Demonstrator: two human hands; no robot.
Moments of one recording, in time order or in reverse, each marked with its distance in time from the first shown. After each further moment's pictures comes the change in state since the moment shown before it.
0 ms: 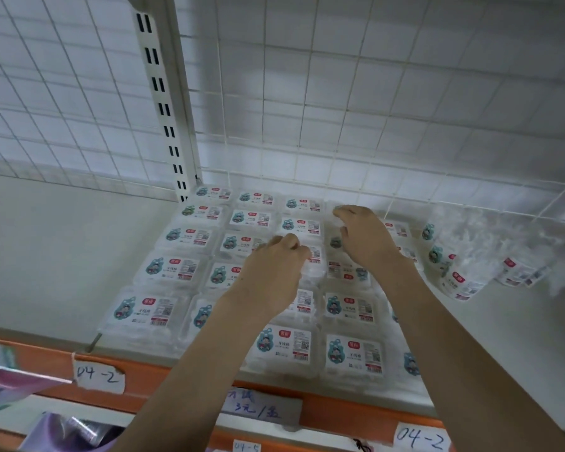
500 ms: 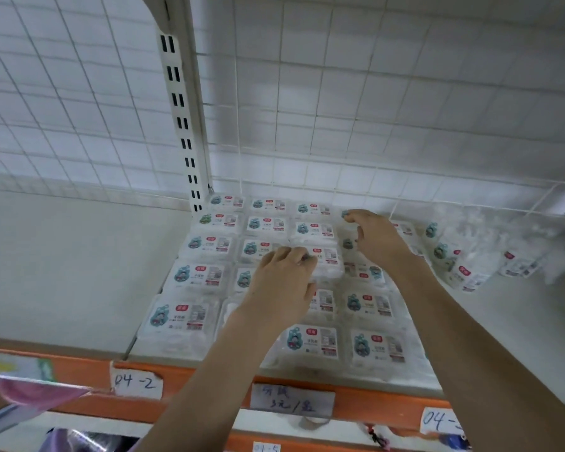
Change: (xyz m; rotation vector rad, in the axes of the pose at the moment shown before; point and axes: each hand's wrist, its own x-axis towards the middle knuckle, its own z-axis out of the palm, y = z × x) left_hand -0.022 -0.019 0.003 -0.002 0.024 0.075; right_hand -0.007 -0.010 -0.008 0.126 -0.006 0.105
